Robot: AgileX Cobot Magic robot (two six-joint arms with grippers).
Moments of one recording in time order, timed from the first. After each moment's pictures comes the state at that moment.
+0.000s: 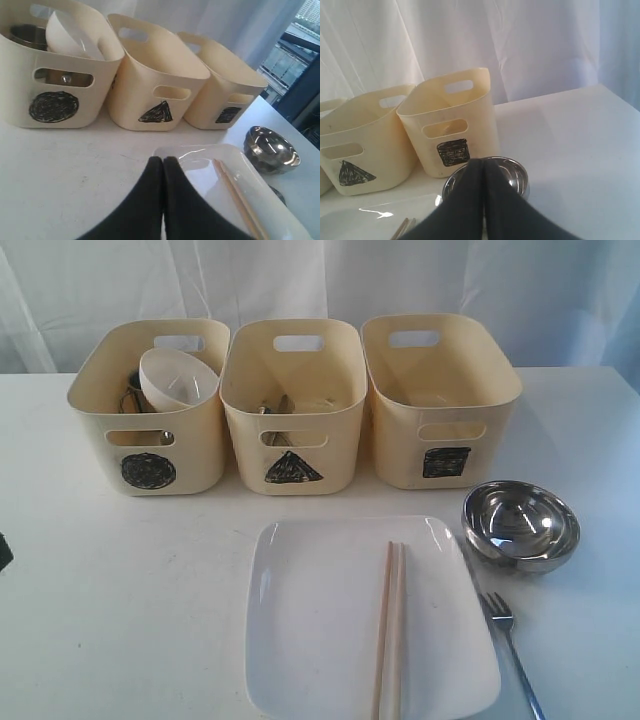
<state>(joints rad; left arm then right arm) -0.31 0.36 -0.12 1.58 -0.25 -1.96 0.09 0.01 0.00 0.09 0.12 0.14</state>
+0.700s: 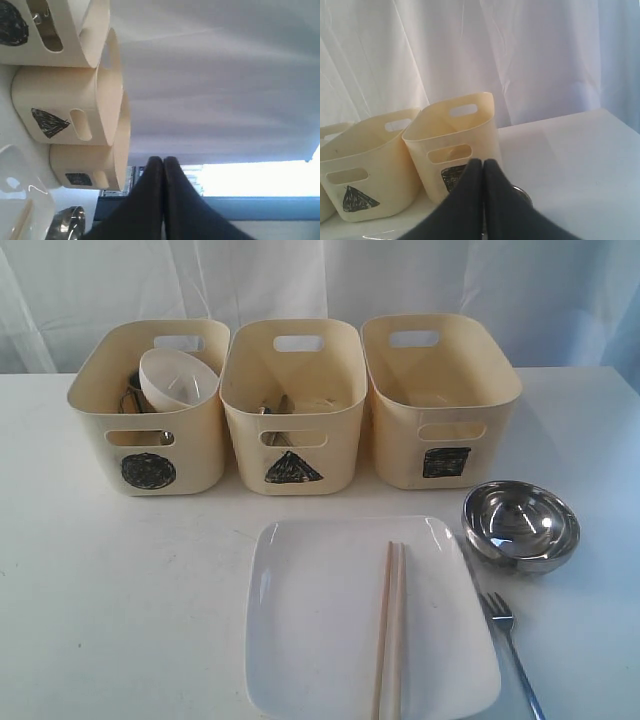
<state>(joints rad) -0.33 0.36 -0.07 0.35 -0.28 -1.92 0.09 0.01 0.00 0.09 0.03 0.14</state>
